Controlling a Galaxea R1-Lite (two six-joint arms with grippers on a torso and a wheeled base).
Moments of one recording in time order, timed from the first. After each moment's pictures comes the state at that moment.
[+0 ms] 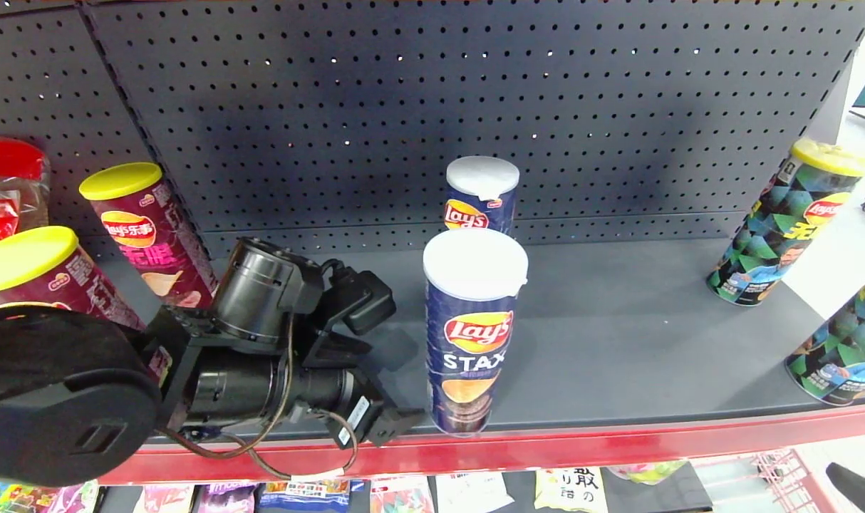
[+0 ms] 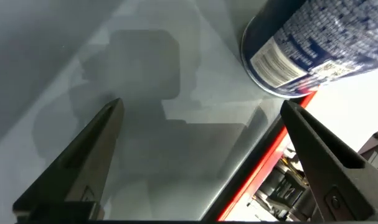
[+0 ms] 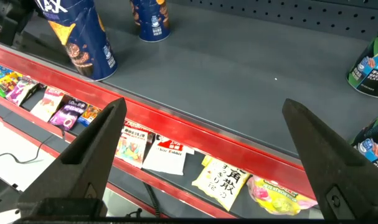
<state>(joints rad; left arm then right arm) -0.66 1.68 -0.83 -0.15 -0.13 0.18 0.24 0.58 -0.29 -0.18 0.24 -0.07</state>
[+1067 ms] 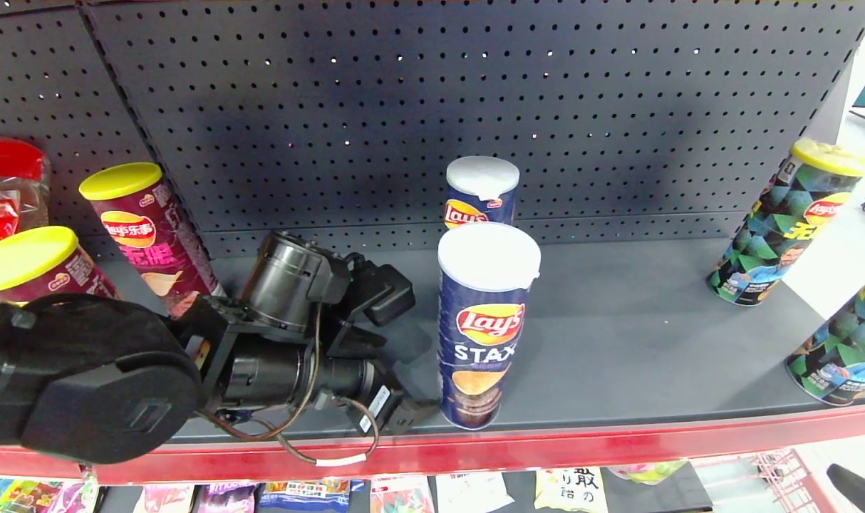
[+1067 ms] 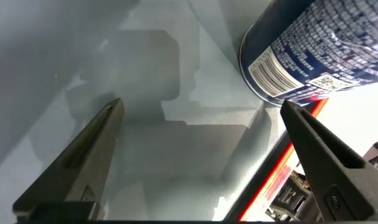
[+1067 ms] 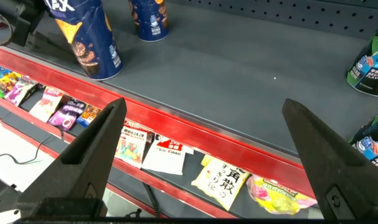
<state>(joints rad) -0.68 1.74 -0.89 -0.15 -0.13 0.17 0.24 0.58 -0.29 -0.18 0.24 -0.07</state>
